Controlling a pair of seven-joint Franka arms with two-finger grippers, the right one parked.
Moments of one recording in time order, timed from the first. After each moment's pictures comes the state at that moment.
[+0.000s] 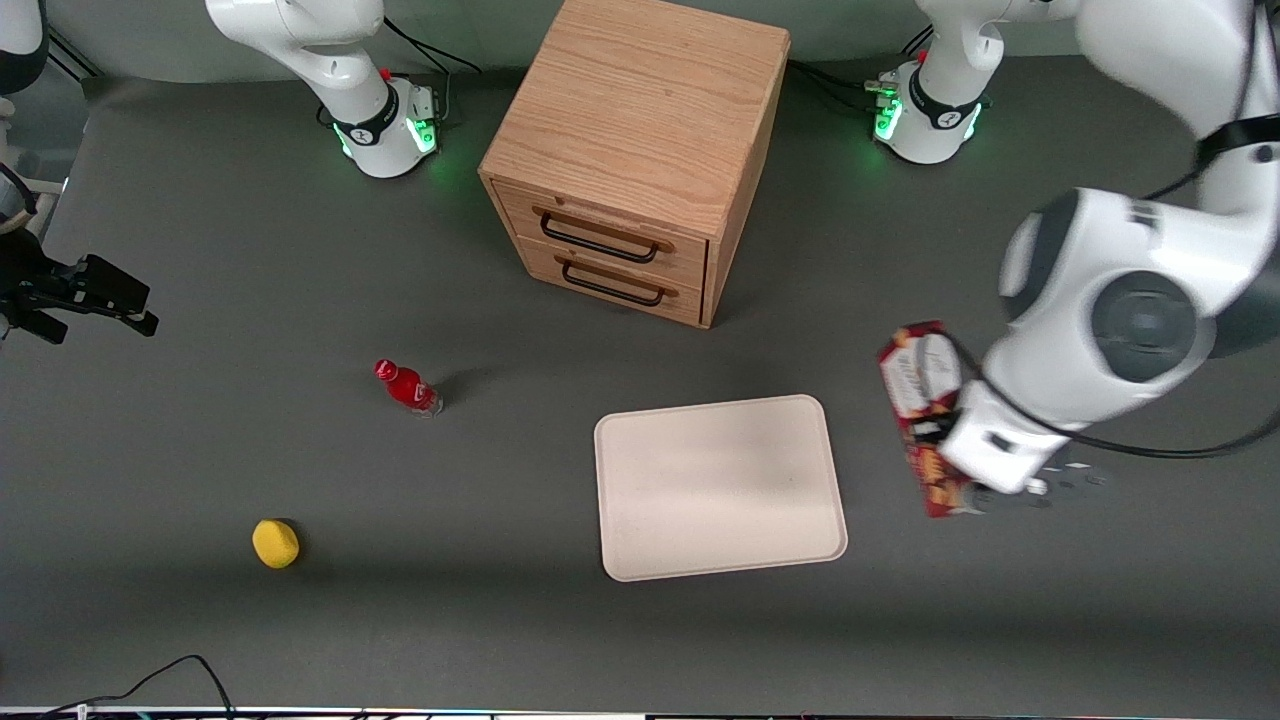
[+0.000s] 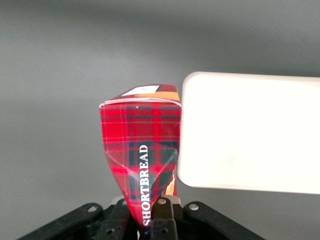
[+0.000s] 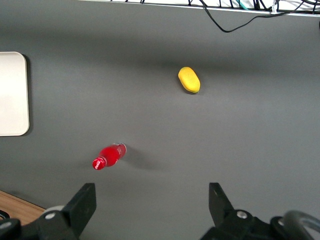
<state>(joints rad) -0.14 0.52 -0.27 -1.26 0.14 1.72 -0.56</state>
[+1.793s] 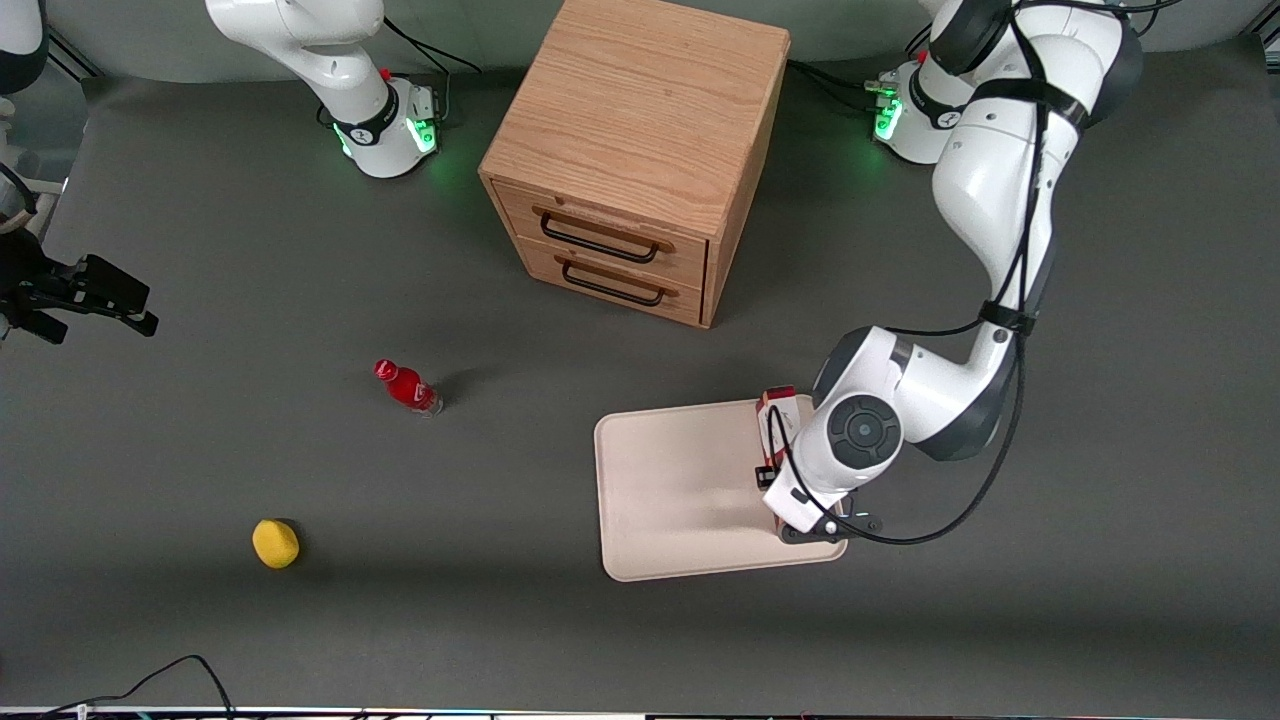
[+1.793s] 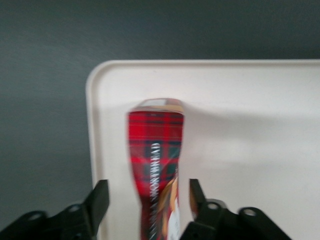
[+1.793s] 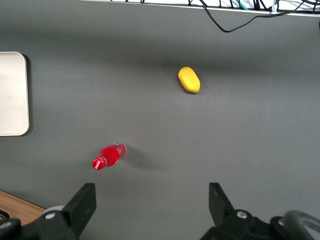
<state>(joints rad) -0.23 0.84 -0.28 -1.21 0.21 2.00 -0.62</state>
